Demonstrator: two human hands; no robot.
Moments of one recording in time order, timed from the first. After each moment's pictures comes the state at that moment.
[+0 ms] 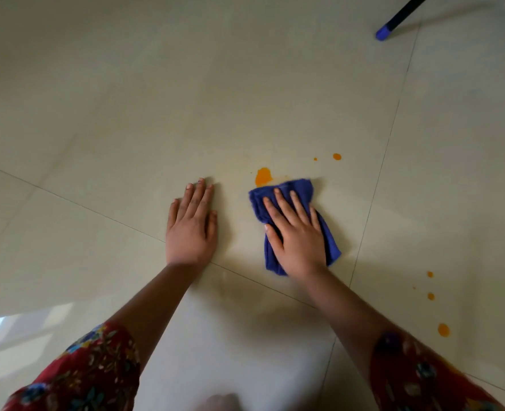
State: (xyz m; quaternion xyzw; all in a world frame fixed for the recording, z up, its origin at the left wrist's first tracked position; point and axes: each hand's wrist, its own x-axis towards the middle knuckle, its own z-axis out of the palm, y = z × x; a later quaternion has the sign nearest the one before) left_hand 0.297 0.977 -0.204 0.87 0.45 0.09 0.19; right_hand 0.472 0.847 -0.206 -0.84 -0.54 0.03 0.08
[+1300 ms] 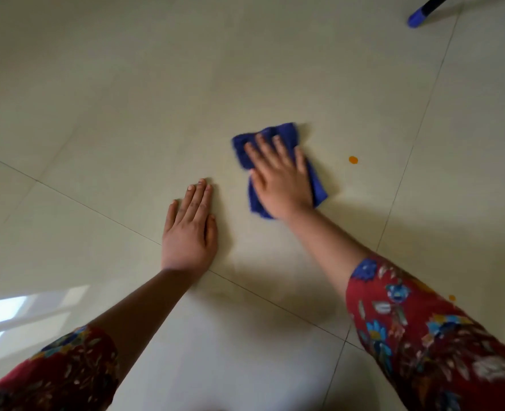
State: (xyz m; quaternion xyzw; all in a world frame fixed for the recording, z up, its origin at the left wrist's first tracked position) left_hand 0.300 0.976 -0.204 0.87 0.46 0.07 0.17; right_hand 0.514 0.964 -0.207 -0.81 -0.58 0.06 0.06
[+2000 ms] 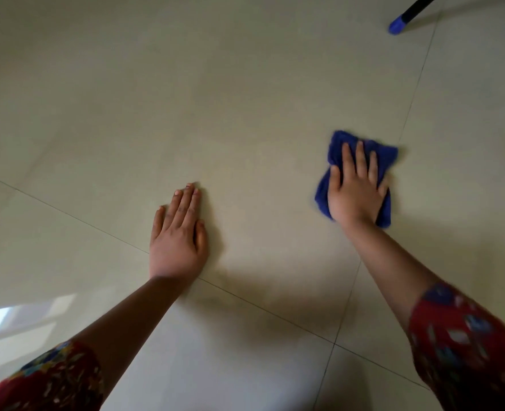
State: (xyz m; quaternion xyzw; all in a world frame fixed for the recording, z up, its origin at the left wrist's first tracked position) left_hand 0.306 0.975 -0.203 0.86 0.47 0.07 0.17; right_hand 0.615 0.889 -0.204 -0.94 -0.33 0.04 0.06
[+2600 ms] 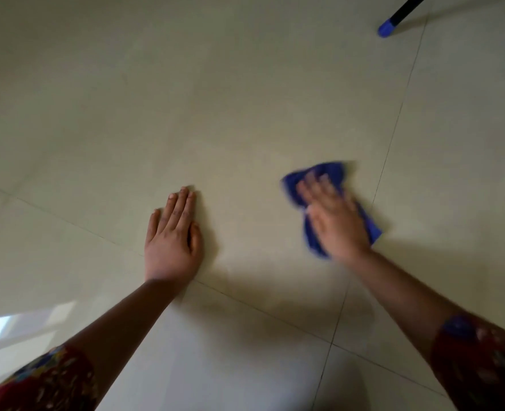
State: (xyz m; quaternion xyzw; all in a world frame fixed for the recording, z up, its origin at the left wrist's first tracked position) left_hand 0.306 0.977 -0.201 0.87 0.47 0.07 0.17; right_hand 0.588 0.844 -0.205 -0.80 -0.59 0.04 0.04
